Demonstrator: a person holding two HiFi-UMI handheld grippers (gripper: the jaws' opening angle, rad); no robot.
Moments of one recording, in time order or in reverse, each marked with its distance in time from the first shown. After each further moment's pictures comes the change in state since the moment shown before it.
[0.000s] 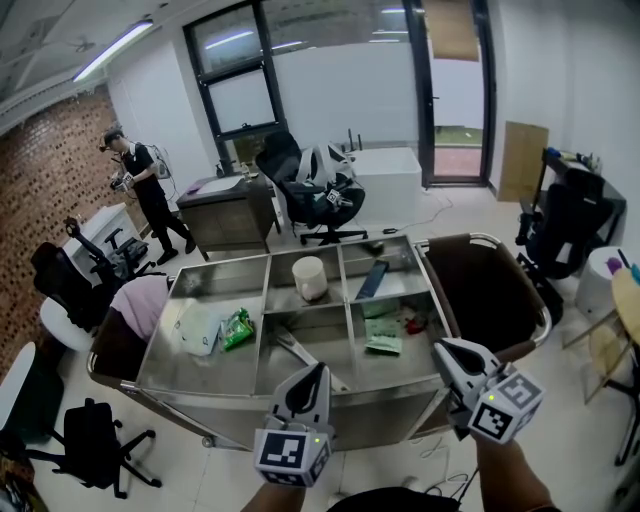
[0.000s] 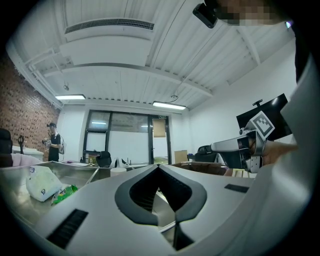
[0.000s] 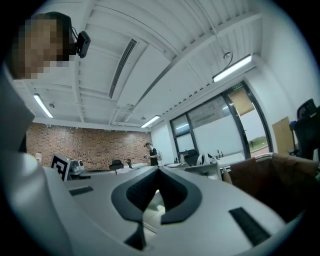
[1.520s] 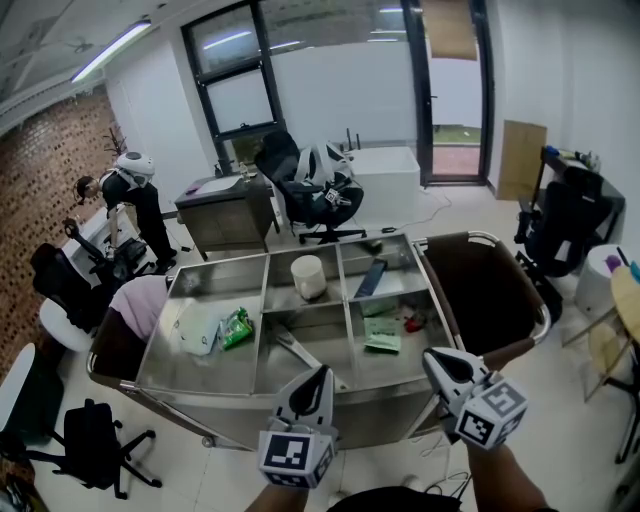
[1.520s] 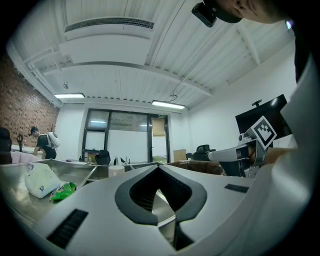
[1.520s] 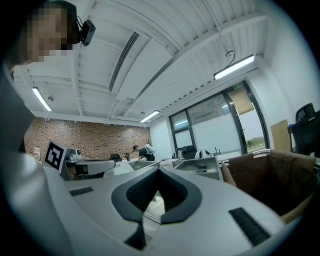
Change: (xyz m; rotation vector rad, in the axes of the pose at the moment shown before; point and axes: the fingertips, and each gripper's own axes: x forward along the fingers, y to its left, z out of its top) left arm -0.001 -0.009 -0.011 -0.013 0.025 -0.017; right arm 0.005 0.003 -0.030 -0.038 0.051 -0.027
